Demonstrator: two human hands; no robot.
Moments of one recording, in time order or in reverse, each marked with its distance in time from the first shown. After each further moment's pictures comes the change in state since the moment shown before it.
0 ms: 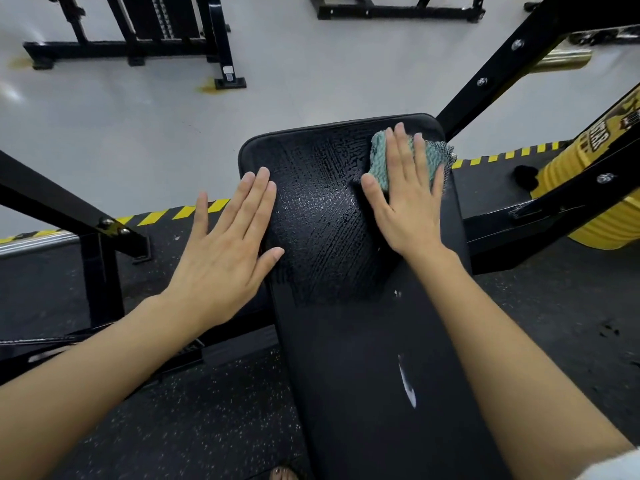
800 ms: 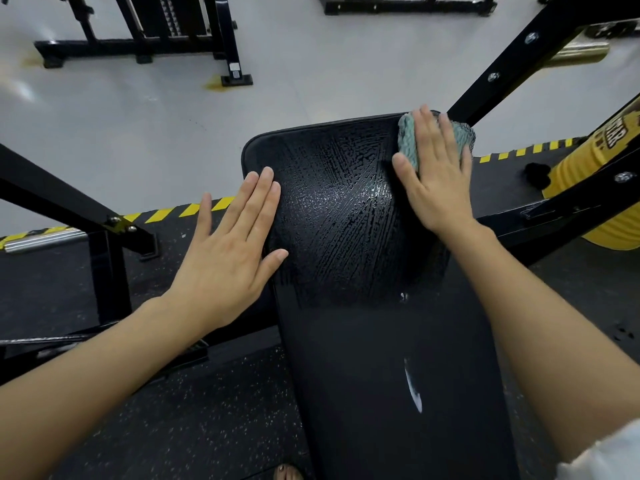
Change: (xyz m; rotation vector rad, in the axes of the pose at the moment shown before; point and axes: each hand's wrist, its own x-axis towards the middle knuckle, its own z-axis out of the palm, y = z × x) left_hand -0.001 -0.002 0.004 -0.002 0.025 0.007; right_hand 0.031 0.034 -0.009 0.002 -0.010 -0.029
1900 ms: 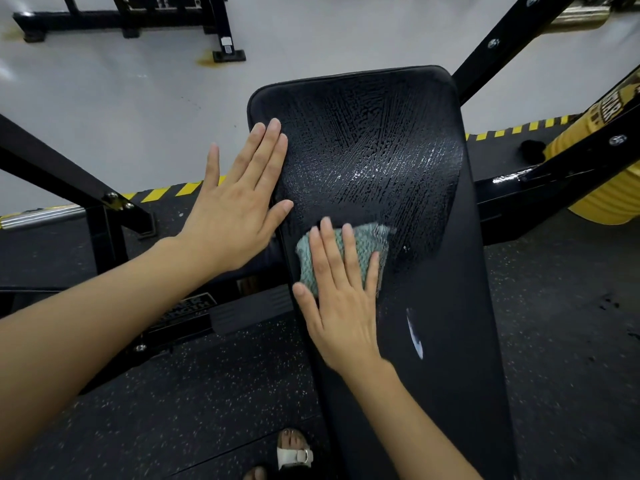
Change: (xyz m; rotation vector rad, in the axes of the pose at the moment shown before) left_hand 0.001 -0.003 -0.001 -0.063 0.004 0.032; right_hand -0.204 -0.126 0.051 0.088 -0.152 -0.050
